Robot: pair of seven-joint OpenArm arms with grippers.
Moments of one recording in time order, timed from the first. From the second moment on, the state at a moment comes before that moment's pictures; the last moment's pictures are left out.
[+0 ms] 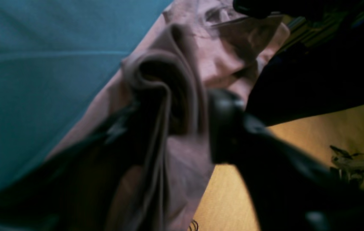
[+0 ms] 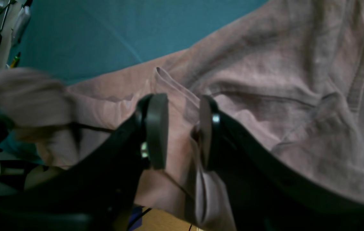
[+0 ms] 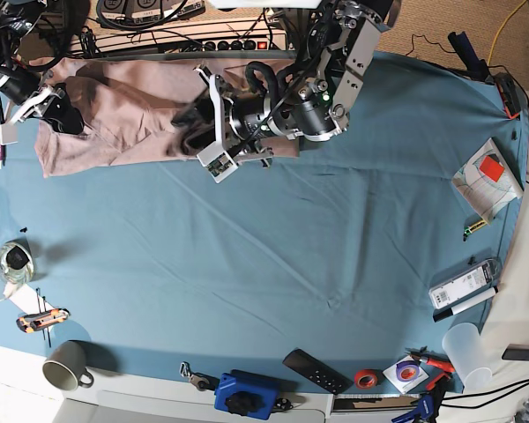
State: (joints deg) left arm 6.6 6.8 28.2 106.6 -26.7 -26.0 58.5; right arm -19.8 21.7 53.2 91.3 75.2 40.0 -80.1
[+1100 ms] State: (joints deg) left arm 12.9 8.2 28.0 108.0 -5.6 -19.8 64.8; right arm -19.9 21.7 53.2 91.3 75.3 40.0 -80.1
